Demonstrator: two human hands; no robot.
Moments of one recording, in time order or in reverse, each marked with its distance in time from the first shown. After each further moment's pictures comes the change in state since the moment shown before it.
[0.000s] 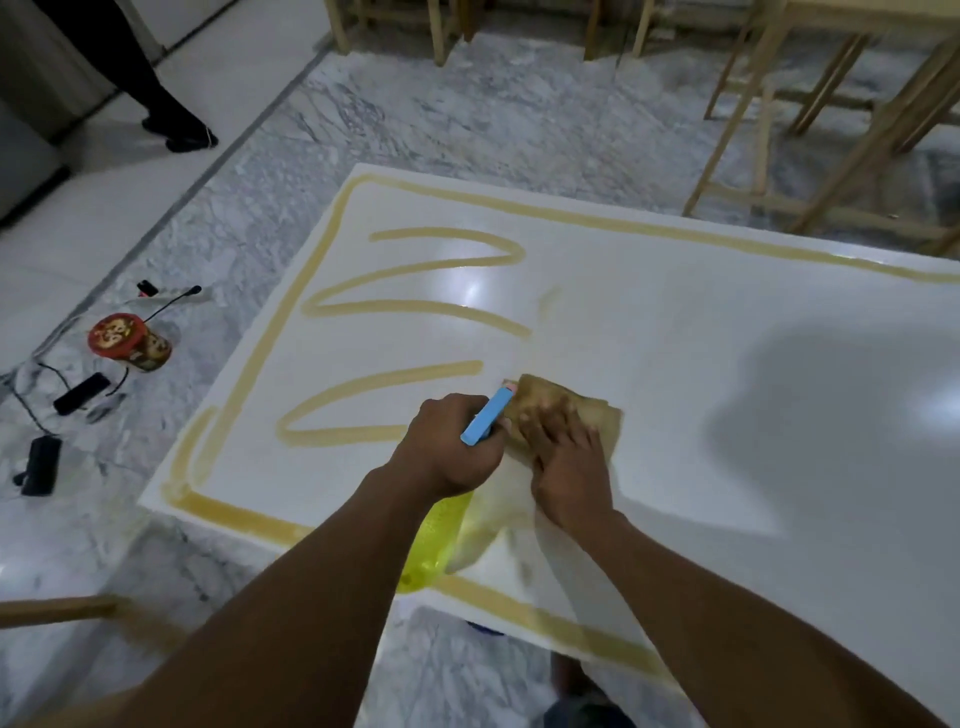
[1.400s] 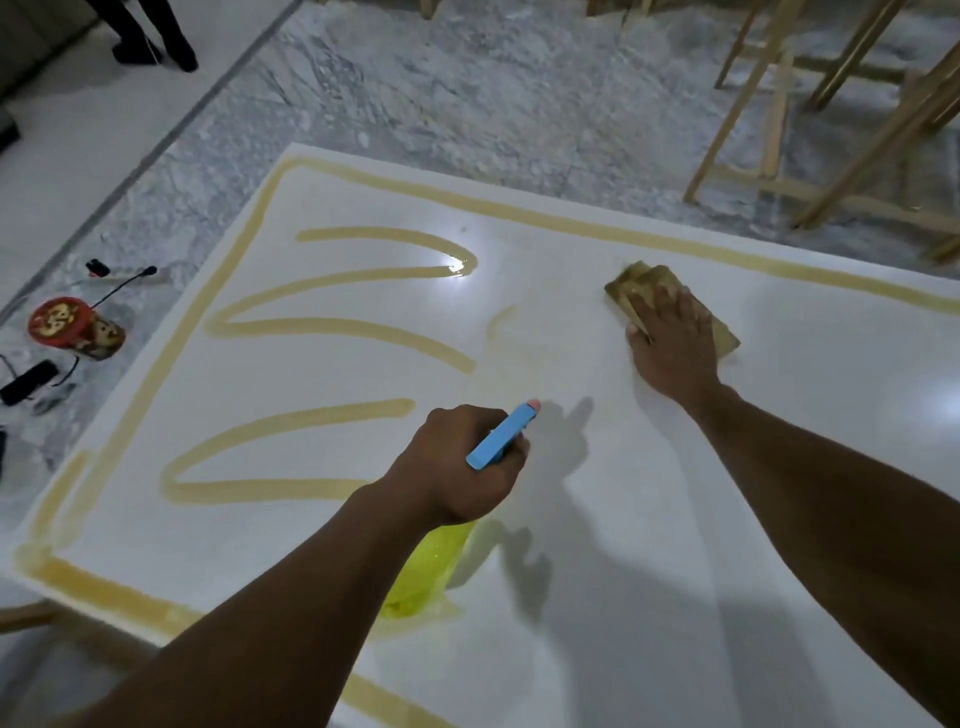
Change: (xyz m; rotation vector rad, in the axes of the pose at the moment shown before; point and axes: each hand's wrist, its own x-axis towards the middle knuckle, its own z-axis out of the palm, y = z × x) left_hand 0.093 0.059 0.051 0.019 -0.091 0.075; right_hand 0.196 0.225 -0.100 -0.203 0.027 0.141
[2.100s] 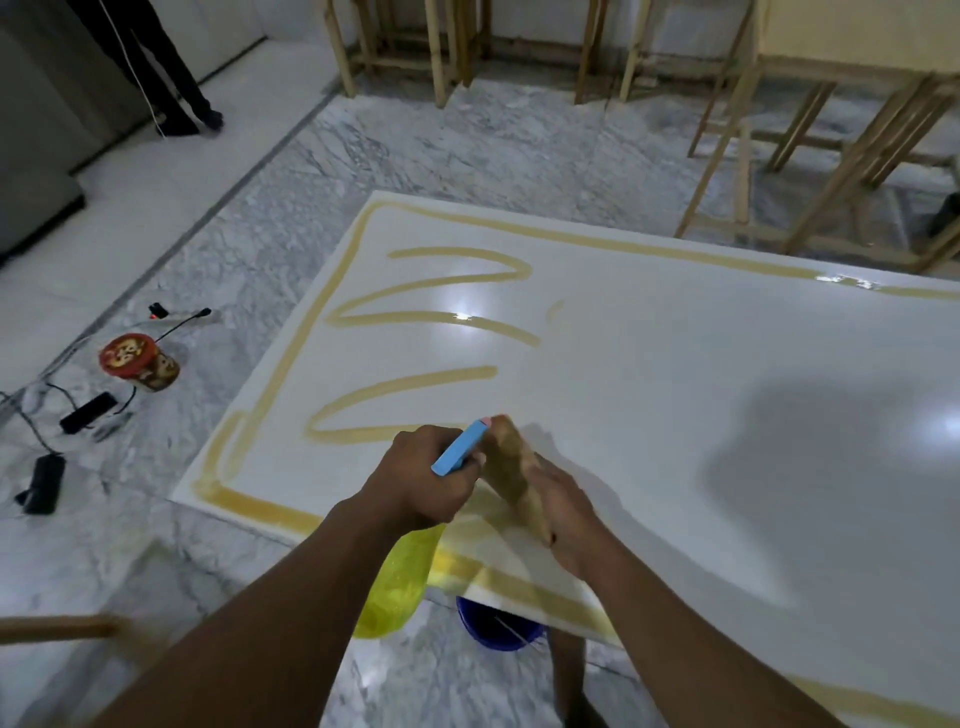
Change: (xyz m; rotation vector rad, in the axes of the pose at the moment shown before) left_hand -0.164 -0.084 -0.061 -0.030 0.065 -0.083; right_hand -0.297 -0.270 -0.021 1.527 -0.474 0.396
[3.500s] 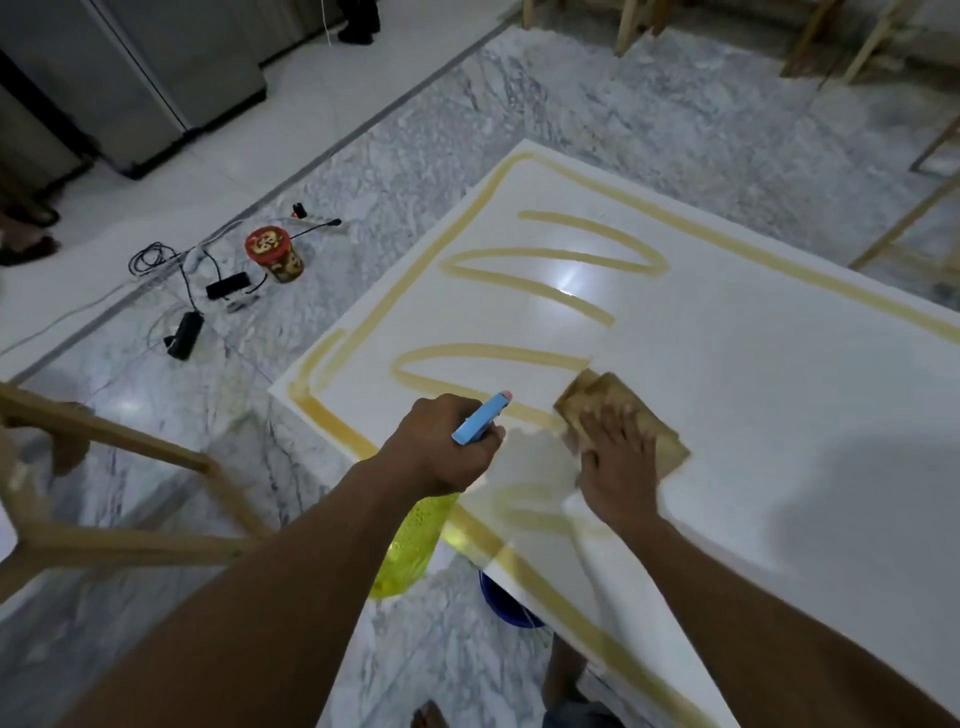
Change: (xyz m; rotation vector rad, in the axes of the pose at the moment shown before) left_hand -0.010 -0.022 -0.025 -0.033 0.178 -0.272; right_hand 0.114 0.010 -0.023 -1.424 0.130 -0.519
